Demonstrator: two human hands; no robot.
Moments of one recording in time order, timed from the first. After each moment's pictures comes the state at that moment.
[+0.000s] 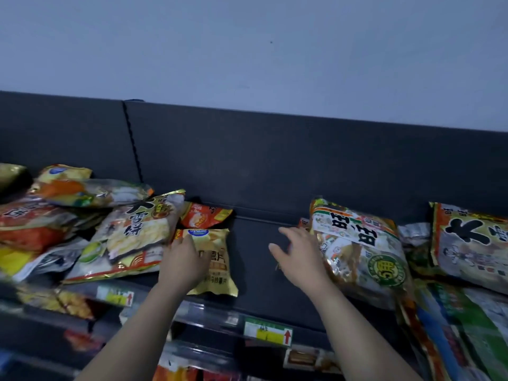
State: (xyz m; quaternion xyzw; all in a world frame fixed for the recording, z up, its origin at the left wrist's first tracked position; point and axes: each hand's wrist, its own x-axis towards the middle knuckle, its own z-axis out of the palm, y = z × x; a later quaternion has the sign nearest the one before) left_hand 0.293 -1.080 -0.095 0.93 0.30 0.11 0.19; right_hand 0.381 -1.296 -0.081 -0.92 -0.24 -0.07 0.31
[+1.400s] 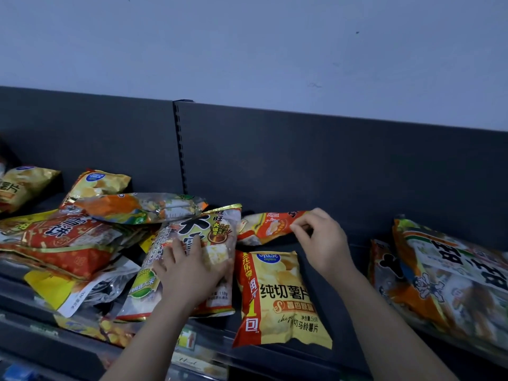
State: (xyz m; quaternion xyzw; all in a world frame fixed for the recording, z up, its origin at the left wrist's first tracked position) left_hand 0.288 -0.935 -0.106 0.92 0.36 0.07 0.16; right_hand 0.410 -1.142 -0.057 -0.87 -0.29 -0.17 0.36
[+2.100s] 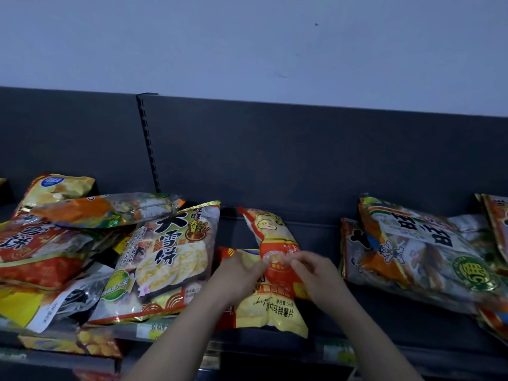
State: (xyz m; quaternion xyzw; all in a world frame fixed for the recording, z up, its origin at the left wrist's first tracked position) left_hand 0.302 -1.011 -0.090 0.90 0.19 -0.08 0.38; right_hand 0.346 -1.190 -0.105 -0.84 -0.18 0.08 0.50
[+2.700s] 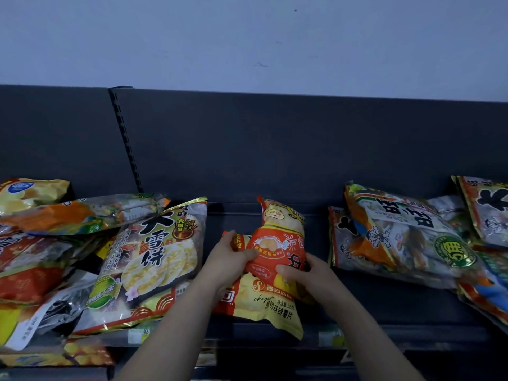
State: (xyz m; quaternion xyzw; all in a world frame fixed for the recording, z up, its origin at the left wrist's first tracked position) left_hand 0.310 -1.013 -0.079 0.72 0.22 -0.06 0.66; right_hand 0.343 -1.198 -0.119 -0.75 -0.03 0.20 0.64
